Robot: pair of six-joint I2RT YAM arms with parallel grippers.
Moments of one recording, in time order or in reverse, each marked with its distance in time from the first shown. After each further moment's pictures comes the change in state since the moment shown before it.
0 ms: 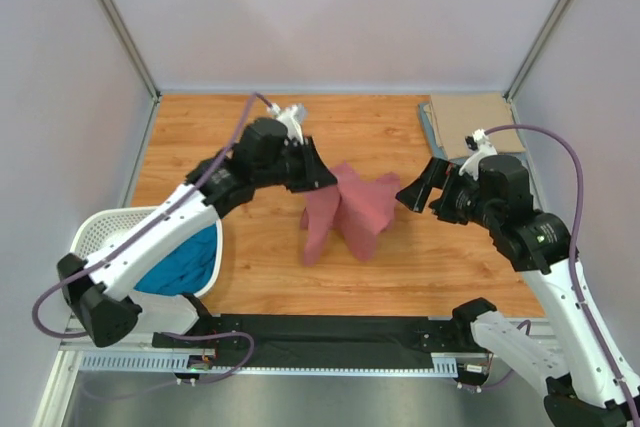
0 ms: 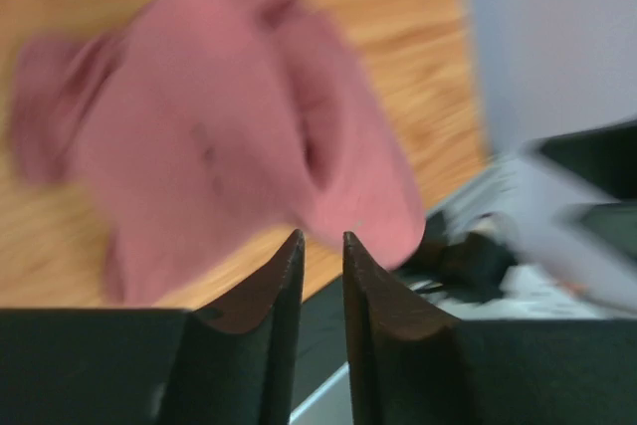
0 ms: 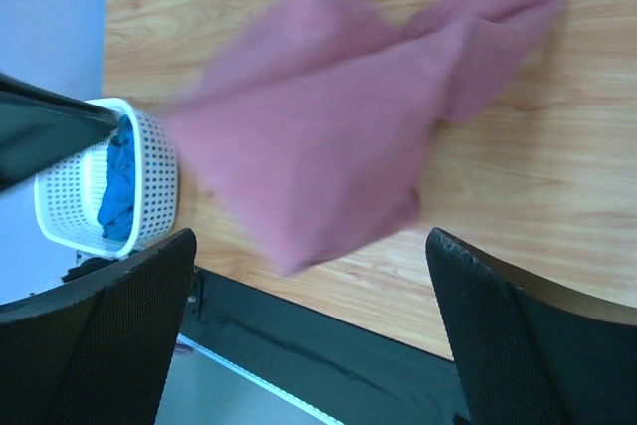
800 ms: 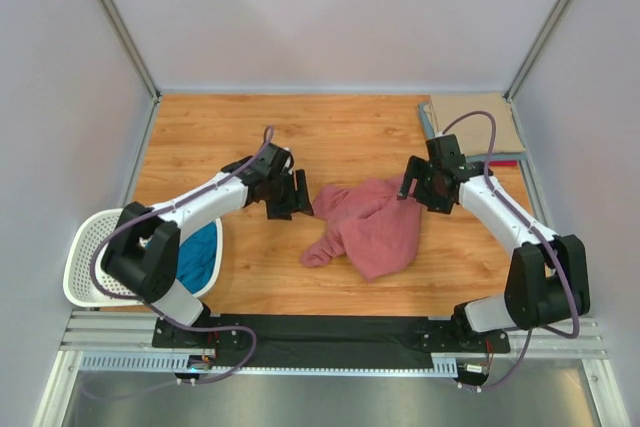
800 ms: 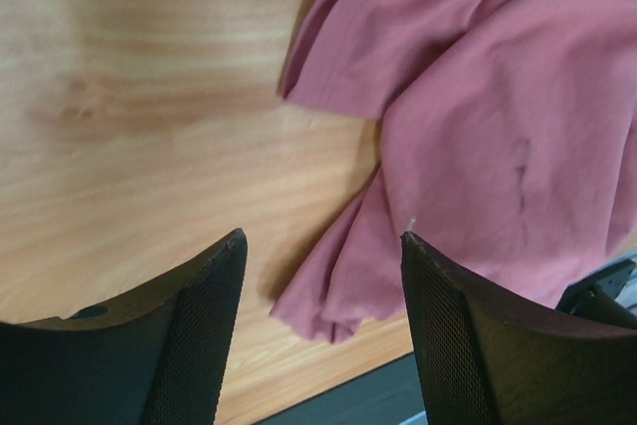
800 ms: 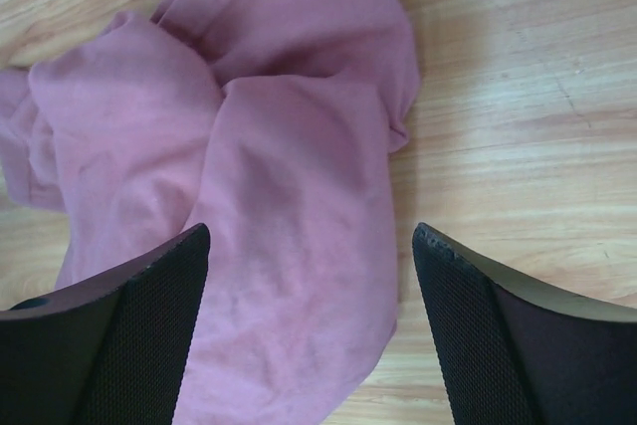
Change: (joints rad) left arm 0.217 0.274 -0.390 0.037 0.039 0.099; right arm -0.125 0.582 -0.137 0.224 0.195 -0.071
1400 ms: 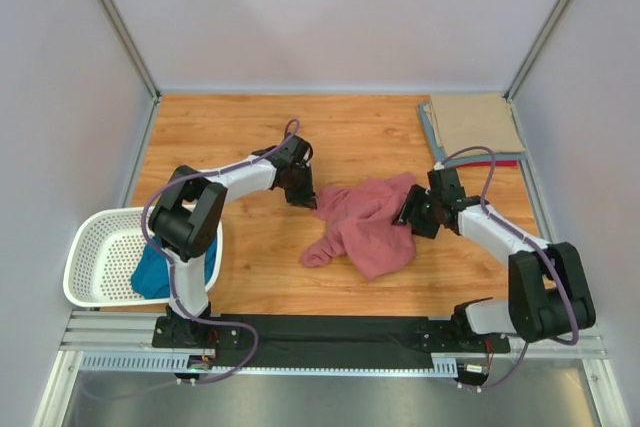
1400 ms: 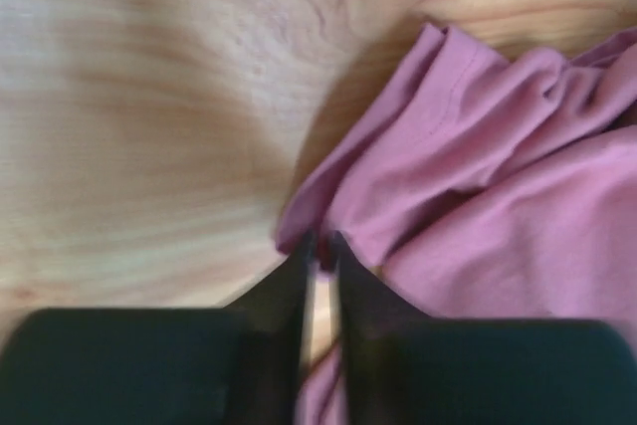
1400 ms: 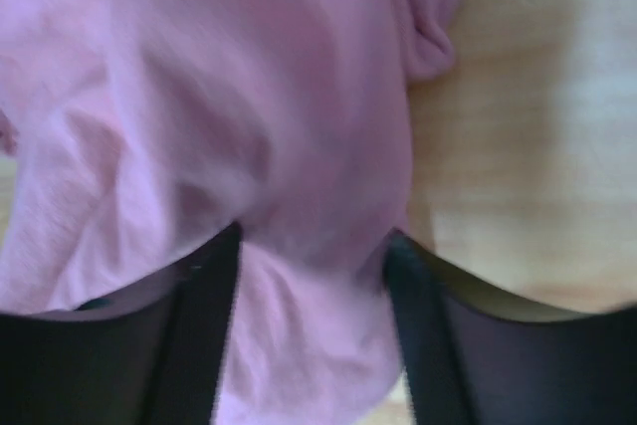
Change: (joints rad) left arm 0.001 0.354 0.204 0.093 0.013 0.011; right arm -0.019 -0.096 -0.332 0.233 -0.173 0.105
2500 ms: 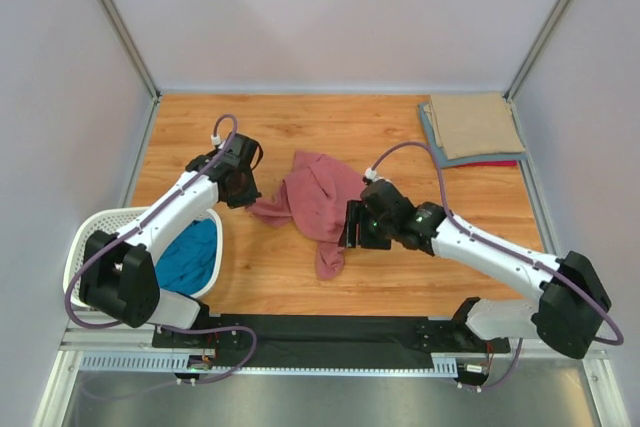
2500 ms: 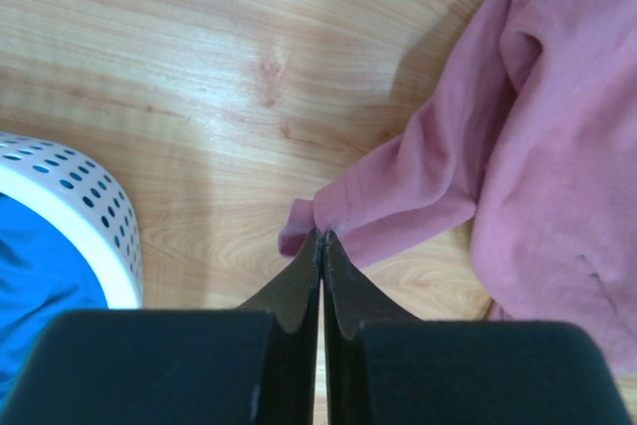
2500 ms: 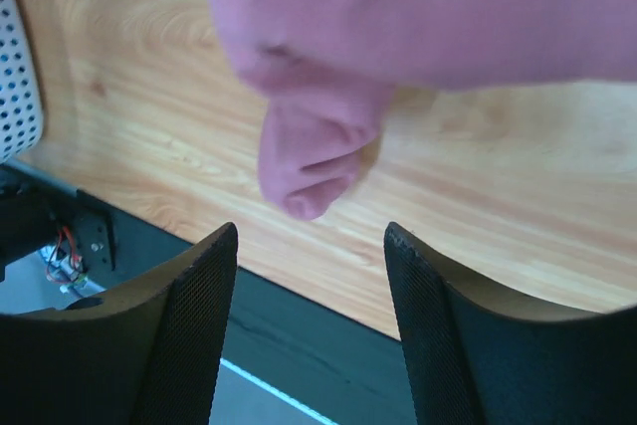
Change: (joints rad) left arm 0.141 -0.488 -0.154 -0.351 -0.422 0.010; right arm 0.559 -0.032 0.219 -0.130 0.126 0.109
